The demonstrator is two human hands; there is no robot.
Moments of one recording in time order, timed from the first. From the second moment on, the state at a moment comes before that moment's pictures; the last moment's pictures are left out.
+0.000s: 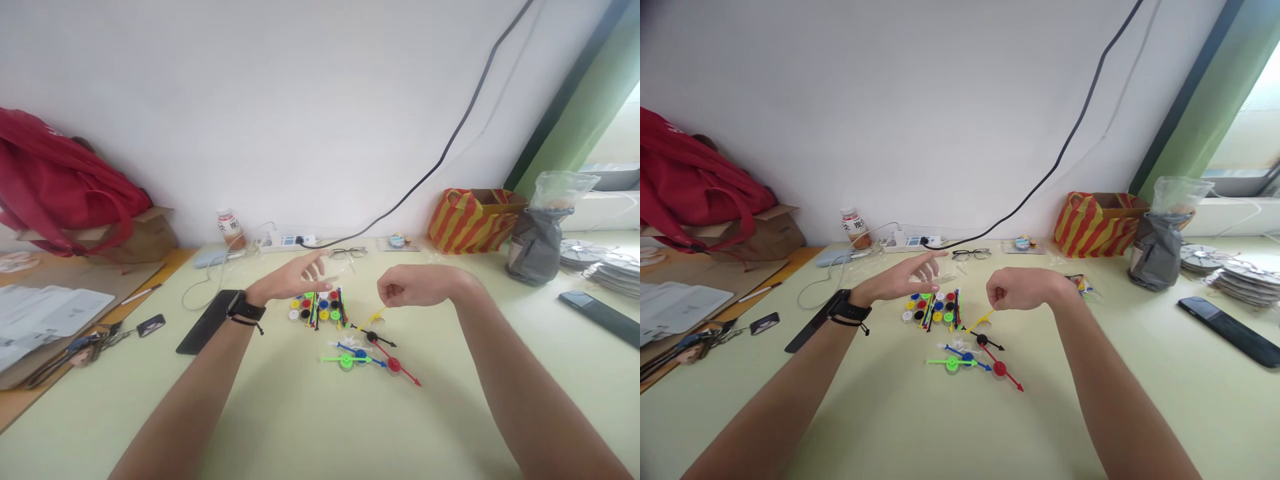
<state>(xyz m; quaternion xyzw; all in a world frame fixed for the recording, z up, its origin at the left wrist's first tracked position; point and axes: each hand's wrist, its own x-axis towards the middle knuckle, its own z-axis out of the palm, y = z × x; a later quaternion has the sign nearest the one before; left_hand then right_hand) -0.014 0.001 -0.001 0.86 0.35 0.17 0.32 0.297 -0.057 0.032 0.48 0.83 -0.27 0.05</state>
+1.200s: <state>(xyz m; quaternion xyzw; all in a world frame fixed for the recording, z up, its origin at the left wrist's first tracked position) 0.001 -0.008 -0.004 0.79 0.27 0.14 0.54 0.290 -0.033 0.012 0.52 0.80 -0.30 -0.01</state>
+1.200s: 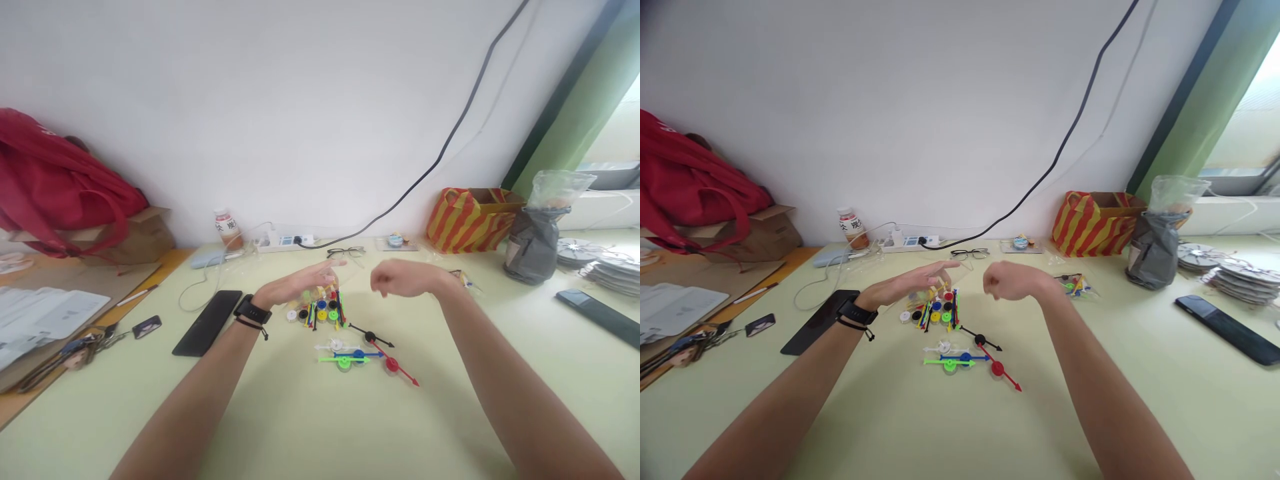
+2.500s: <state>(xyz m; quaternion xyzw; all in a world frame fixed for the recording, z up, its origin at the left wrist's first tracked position) 0.007 -0.010 -0.007 0.79 0.21 0.14 0.56 0.266 -0.042 0.022 0.45 0.69 -0.34 -0.44</state>
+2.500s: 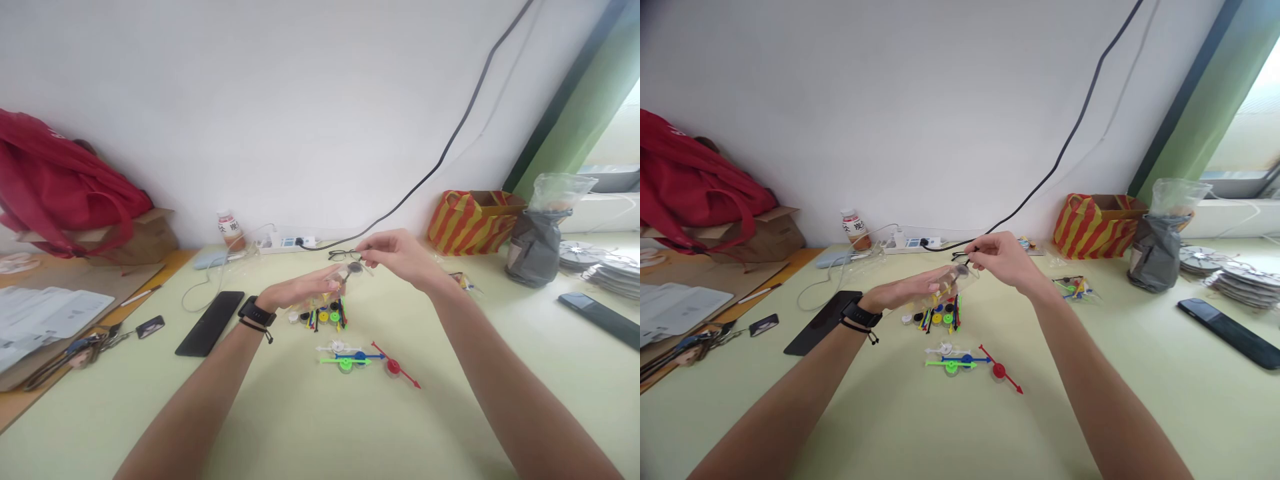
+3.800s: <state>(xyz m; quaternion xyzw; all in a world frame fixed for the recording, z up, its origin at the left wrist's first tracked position) 0.010 0.003 -0.021 0.53 0.27 0.15 0.79 0.275 -0.041 0.025 0.47 0.77 -0.14 -0.41</state>
